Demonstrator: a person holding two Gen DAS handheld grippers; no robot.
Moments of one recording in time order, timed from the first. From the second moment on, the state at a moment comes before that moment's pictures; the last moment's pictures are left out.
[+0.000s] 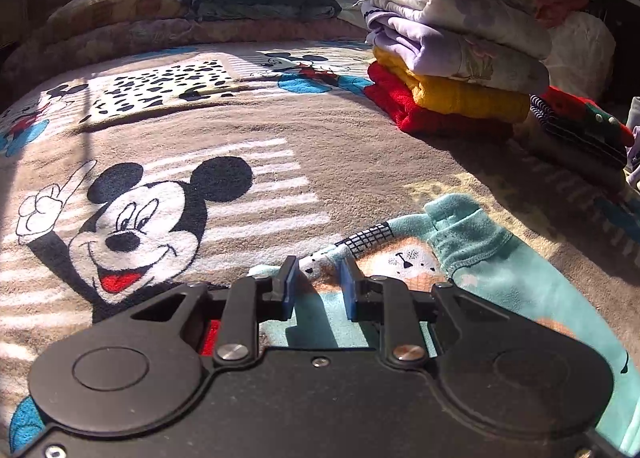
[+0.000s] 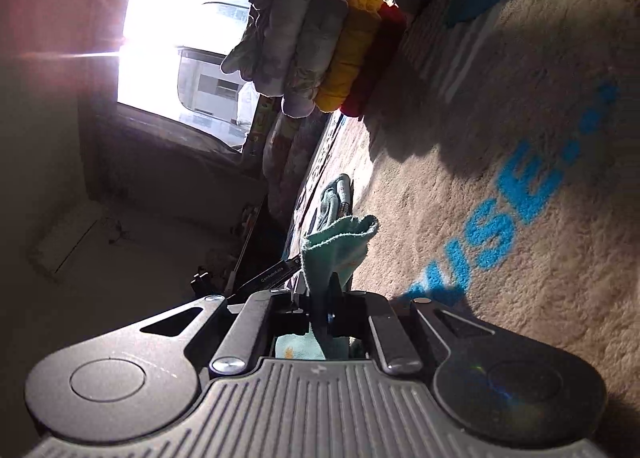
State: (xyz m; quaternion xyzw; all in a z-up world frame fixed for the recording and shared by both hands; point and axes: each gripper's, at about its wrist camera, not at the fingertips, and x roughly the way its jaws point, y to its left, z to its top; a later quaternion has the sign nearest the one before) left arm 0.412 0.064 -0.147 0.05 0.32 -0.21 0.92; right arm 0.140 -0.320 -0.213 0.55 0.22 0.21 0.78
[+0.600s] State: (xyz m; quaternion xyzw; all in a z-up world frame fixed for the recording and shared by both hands) left arm 0.291 0.113 -0.096 0.01 0.25 -0.16 0.95; right arm 0.150 -0.310 -0.219 0.52 0.24 0.18 0.80
